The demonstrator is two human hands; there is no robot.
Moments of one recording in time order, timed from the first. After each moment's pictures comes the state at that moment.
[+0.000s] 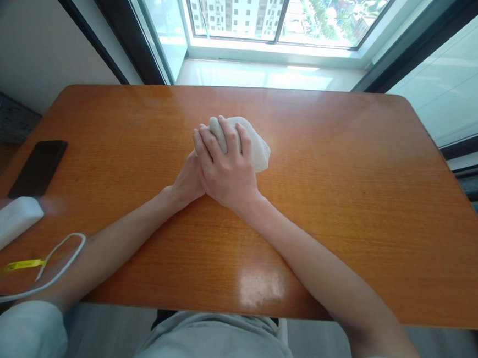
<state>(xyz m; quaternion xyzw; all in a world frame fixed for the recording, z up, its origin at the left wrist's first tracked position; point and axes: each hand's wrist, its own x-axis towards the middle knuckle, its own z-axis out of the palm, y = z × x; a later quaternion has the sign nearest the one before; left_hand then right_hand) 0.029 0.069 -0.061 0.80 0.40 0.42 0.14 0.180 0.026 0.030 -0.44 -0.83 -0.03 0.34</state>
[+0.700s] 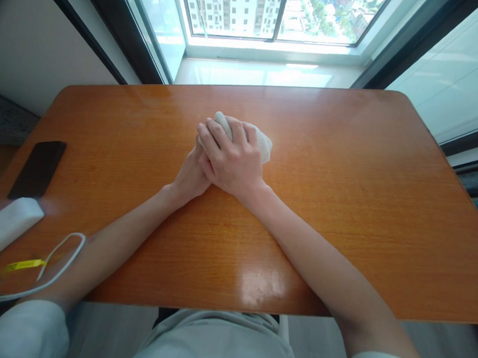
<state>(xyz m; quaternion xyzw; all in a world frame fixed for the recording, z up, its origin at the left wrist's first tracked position) 0.029 0.063 -0.041 0.80 0.42 0.41 0.11 0.192 0.045 0.026 -0.43 -0.83 -0.09 0.35</state>
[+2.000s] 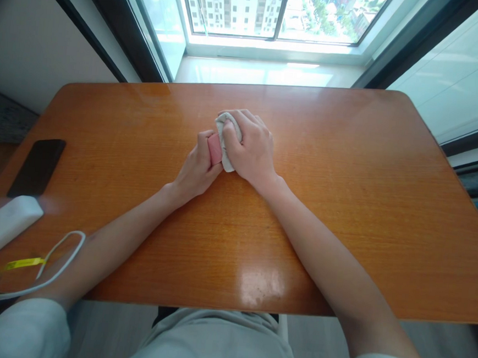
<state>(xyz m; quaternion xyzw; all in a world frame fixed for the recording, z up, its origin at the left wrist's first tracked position) 0.032 0.053 -0.019 0.78 0.43 0.41 0.20 0.213 0.069 0.046 -0.47 -0.75 0.13 0.45</state>
